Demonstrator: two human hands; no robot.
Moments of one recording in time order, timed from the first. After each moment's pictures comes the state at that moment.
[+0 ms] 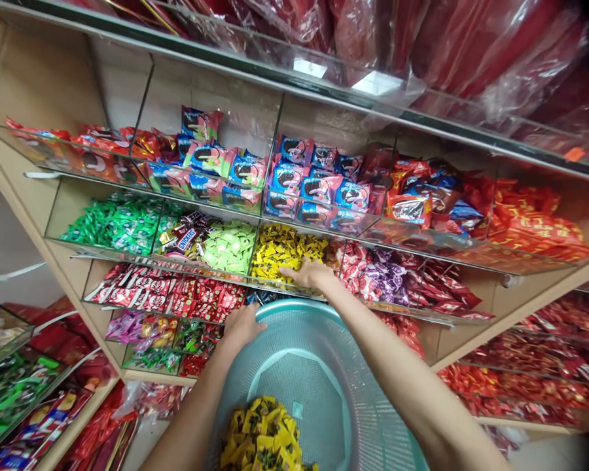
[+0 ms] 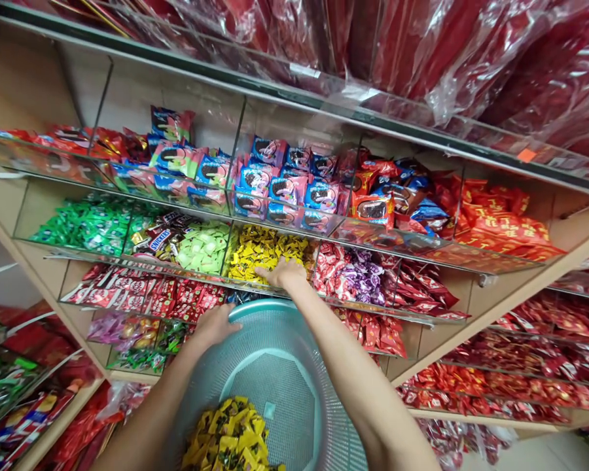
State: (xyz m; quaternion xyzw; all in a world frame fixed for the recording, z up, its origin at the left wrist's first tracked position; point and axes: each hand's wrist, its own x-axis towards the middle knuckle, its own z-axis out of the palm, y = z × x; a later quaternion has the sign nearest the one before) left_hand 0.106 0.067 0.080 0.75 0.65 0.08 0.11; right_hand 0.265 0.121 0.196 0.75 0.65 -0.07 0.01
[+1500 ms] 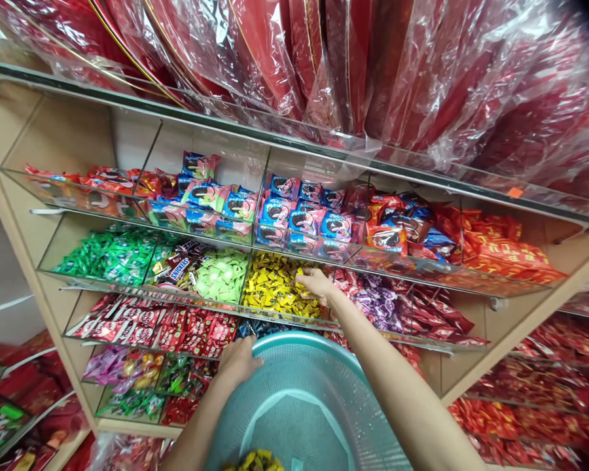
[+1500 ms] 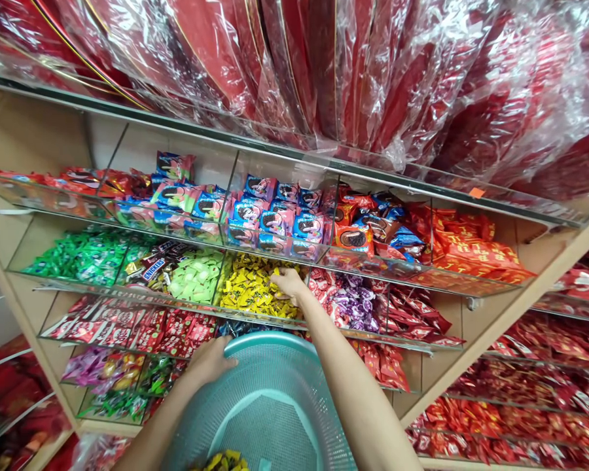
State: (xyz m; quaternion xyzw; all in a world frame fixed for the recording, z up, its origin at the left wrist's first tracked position) left_hand 0.115 0.068 0.081 0.74 0.65 0.08 0.15; right_hand 0.293 0.135 0.209 0.61 0.59 -0.38 -0.36
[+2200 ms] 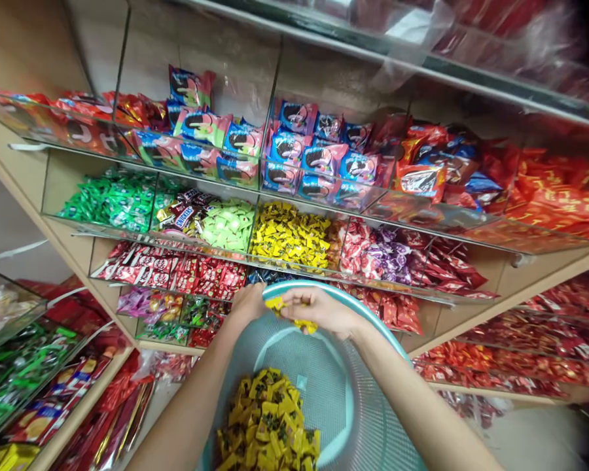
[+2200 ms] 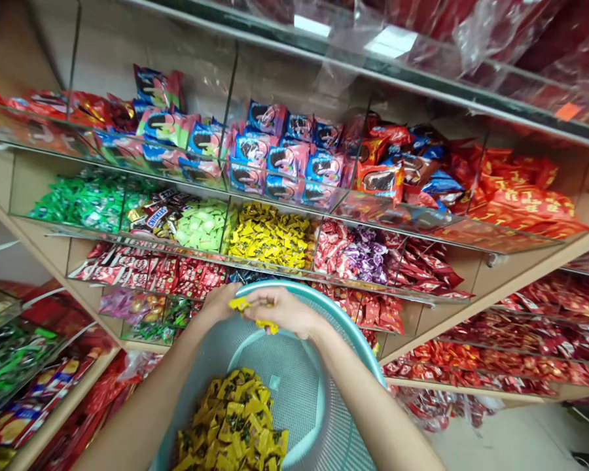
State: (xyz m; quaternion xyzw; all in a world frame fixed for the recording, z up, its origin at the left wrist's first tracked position) left_hand 0.122 0.065 0.083 0.76 0.64 0.07 0.14; right_hand 0.286 0.009 0.161 0.40 0.66 -0.60 -0.21
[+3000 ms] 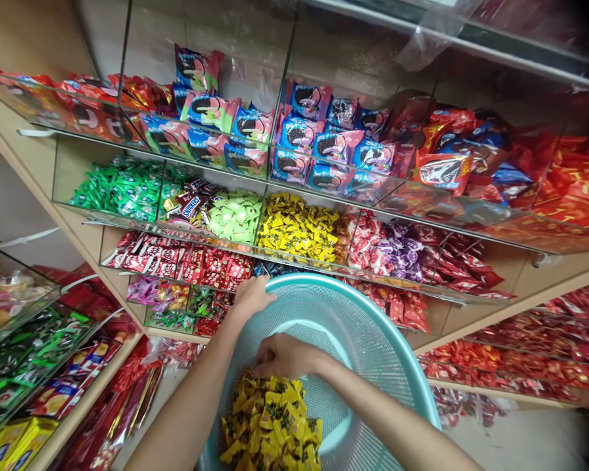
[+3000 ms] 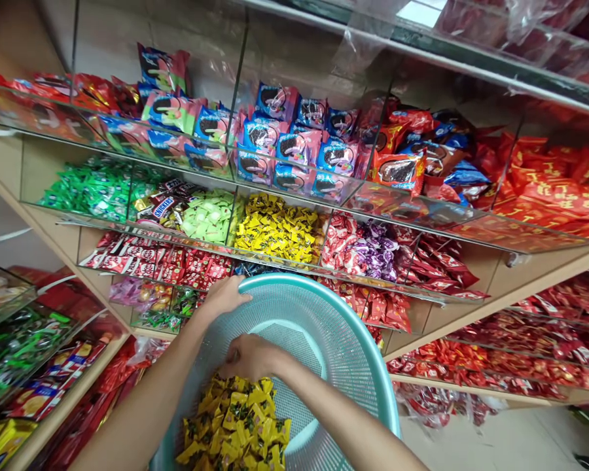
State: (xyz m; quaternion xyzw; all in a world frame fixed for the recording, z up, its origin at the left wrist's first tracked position) left_hand 0.117 0.066 0.075 0.74 0.66 0.06 0.14; right_hand 0.242 -0.015 0.074 0.45 0.77 -0.45 0.01
